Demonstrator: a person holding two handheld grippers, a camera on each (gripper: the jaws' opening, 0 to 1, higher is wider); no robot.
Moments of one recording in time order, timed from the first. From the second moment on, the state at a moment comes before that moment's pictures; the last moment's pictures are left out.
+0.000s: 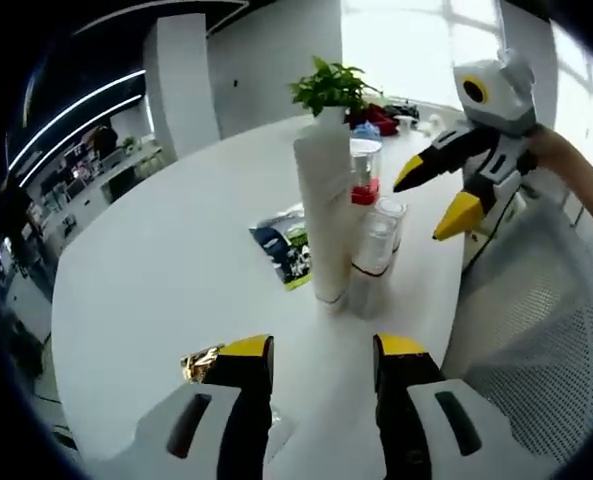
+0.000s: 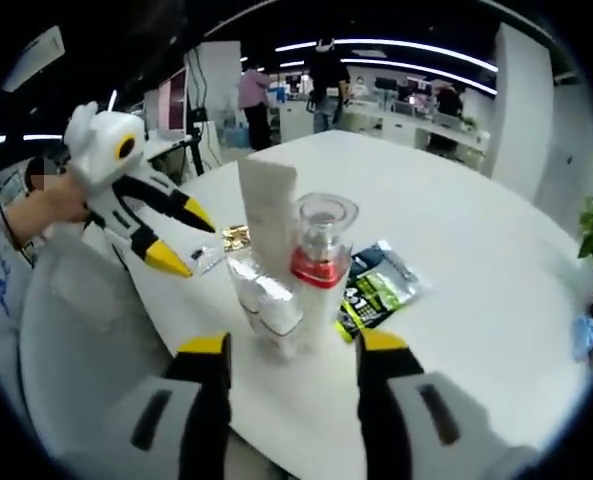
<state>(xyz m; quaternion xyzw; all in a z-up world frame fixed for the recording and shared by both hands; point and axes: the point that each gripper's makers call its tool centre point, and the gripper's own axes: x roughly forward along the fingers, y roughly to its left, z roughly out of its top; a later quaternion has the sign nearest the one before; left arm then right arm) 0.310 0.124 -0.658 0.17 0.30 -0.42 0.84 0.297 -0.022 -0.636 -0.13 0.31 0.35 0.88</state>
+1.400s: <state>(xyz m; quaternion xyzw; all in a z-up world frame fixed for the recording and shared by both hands) 0.273 0.215 -0.622 0.21 0.30 -0.38 0.85 0.284 -0.040 -0.598 -0.13 0.28 0.34 0.89</state>
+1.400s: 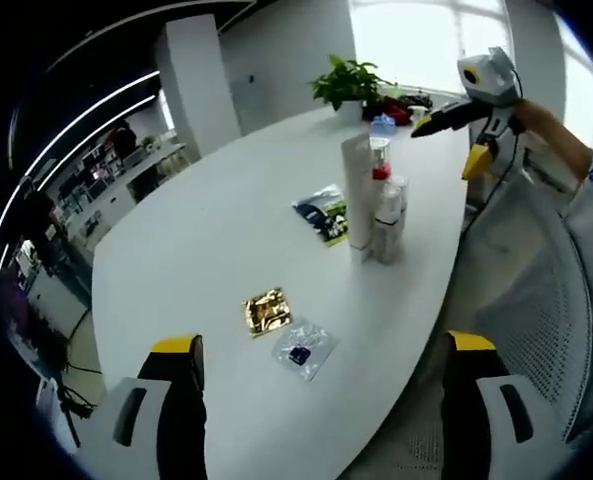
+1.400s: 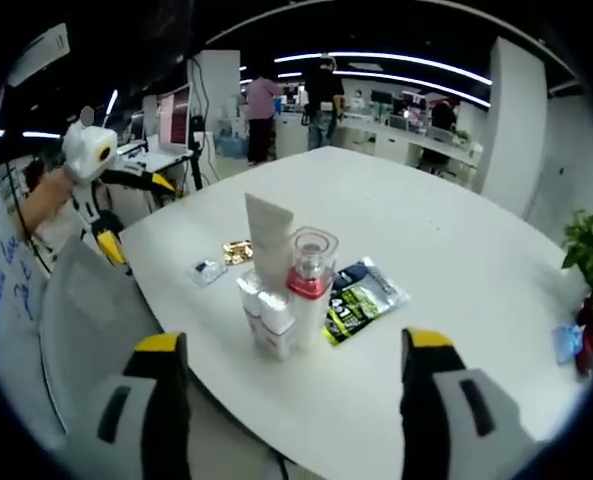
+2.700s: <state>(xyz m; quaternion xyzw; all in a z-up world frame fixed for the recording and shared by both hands) 0.275 0.237 -0.611 0.13 0.29 -0.34 0.89 0.312 -0.057 -0.611 -0.07 0.28 0.31 0.90</state>
